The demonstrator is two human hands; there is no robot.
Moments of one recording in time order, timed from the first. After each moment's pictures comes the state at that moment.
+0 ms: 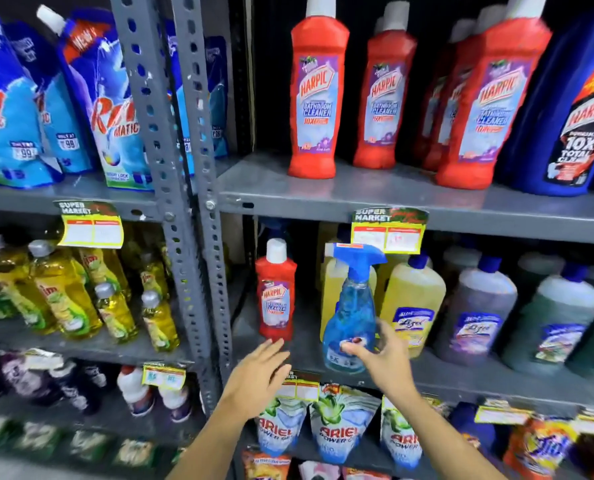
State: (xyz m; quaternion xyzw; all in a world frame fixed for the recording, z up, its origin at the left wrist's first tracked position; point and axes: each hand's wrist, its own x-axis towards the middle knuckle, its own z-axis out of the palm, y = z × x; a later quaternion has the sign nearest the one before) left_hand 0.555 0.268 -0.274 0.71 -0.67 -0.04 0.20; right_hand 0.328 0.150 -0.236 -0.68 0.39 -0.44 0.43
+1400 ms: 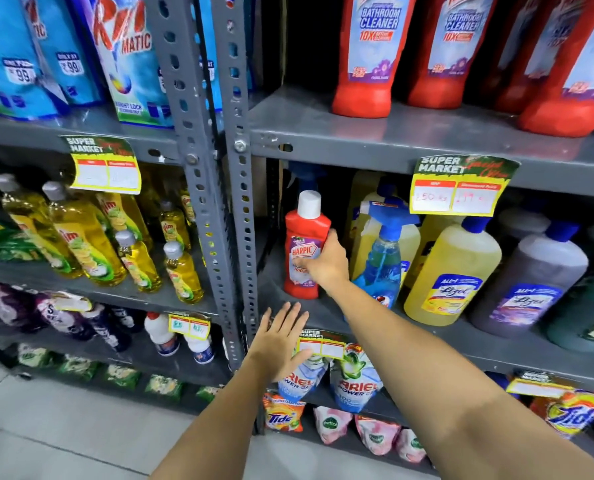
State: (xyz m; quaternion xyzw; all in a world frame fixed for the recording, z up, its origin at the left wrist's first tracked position) left_hand 0.580 0.259 -0.338 0.73 -0.68 0.01 -0.01; right_hand 0.509 0.121 -0.203 -0.72 0.50 -0.29 0.39
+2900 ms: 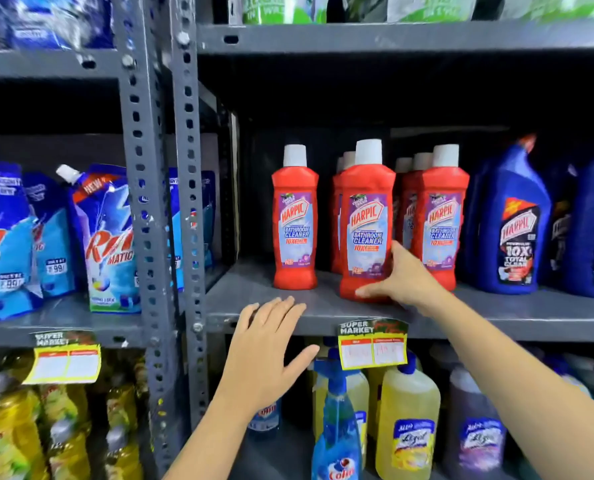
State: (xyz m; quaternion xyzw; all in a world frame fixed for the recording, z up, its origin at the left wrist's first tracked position) left_hand 0.548 0.215 -0.031 0.61 -0.69 0.27 0.28; right_hand 0.334 0.050 0.057 -0.77 0.38 -0.43 0.27
